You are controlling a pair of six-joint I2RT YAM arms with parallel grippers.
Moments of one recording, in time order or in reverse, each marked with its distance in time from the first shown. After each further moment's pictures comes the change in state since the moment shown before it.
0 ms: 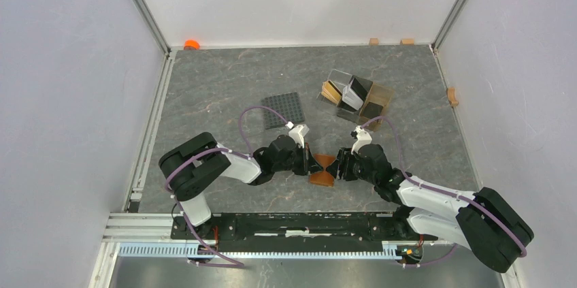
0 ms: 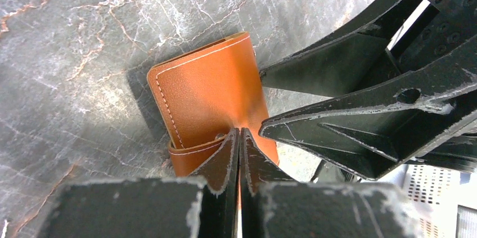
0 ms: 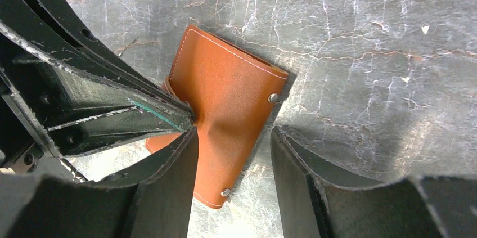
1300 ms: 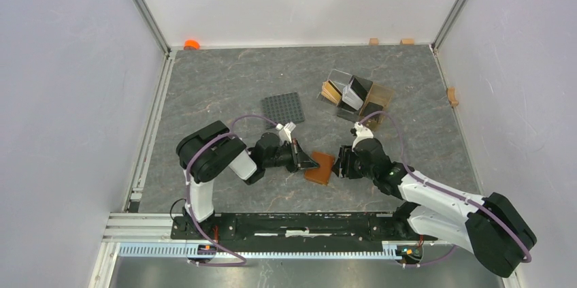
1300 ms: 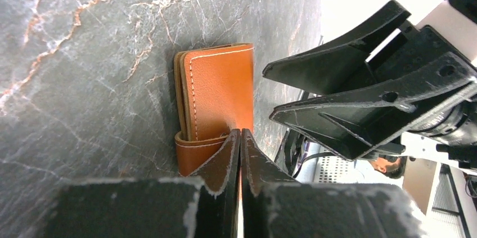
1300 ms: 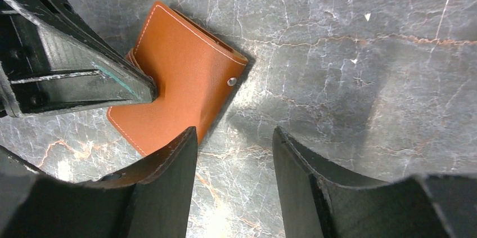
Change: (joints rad) left arm 0.172 0.217 -0.103 0.472 0.285 -0.273; right arm 0.000 -0.039 0.116 -0.290 0.077 -0.039
